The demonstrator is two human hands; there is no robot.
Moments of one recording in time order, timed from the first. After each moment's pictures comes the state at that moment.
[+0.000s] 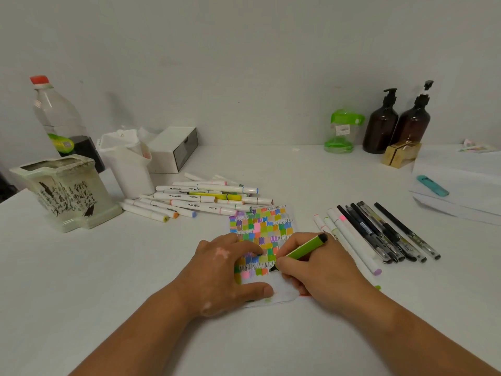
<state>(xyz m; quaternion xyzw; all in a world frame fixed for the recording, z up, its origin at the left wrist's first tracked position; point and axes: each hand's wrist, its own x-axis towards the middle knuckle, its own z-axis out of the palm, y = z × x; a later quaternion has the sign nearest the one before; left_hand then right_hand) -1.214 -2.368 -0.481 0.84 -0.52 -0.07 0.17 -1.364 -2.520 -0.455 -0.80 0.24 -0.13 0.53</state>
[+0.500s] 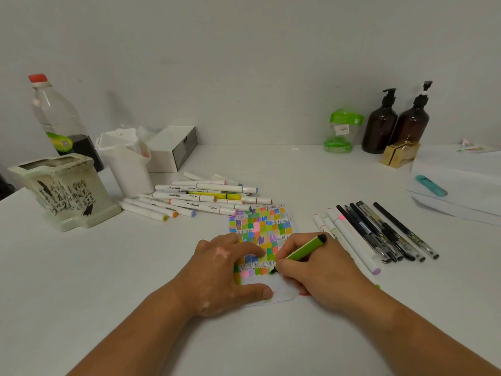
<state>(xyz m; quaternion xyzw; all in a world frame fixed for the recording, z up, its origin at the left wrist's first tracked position) -1.212 -2.369 -0.483 0.84 -0.52 -0.08 0.15 -1.365 -2.522 -0.455 -0.83 0.24 -0.13 0.49</state>
